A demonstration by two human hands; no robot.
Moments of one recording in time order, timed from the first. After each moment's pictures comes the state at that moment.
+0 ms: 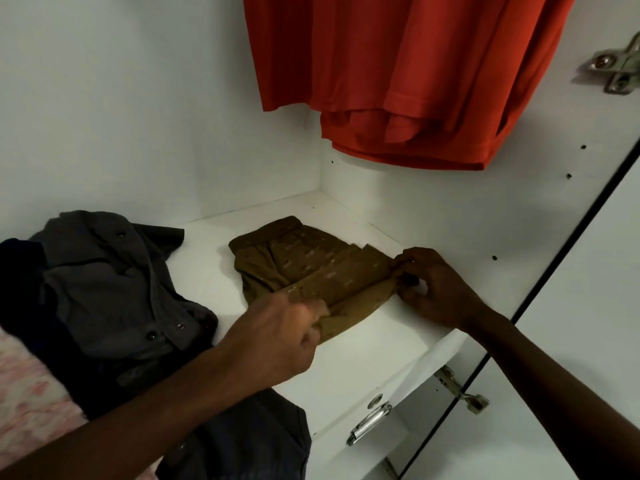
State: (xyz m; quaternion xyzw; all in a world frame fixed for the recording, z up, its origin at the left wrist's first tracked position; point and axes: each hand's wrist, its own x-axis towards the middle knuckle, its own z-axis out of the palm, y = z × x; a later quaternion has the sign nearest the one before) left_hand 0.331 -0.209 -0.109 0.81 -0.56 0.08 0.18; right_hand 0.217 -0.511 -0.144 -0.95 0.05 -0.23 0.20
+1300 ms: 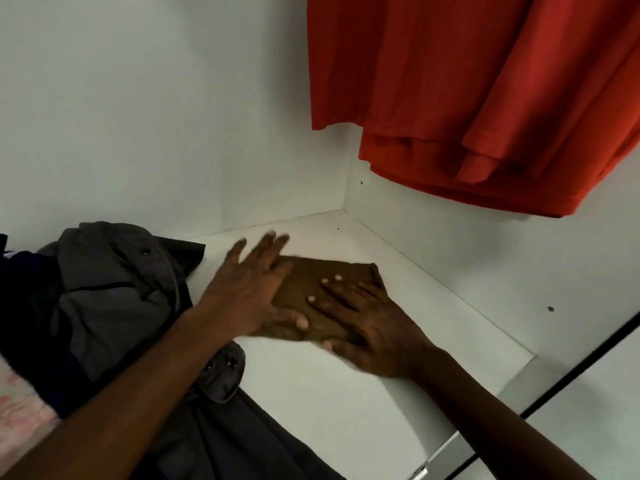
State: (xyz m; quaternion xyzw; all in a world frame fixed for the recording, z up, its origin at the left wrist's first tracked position) left_hand 0.481 -0.202 -0.110 0.87 -0.48 0.07 -0.02; right_hand 0.317 -0.414 -0.152 -0.98 -0.09 -0.15 0.00
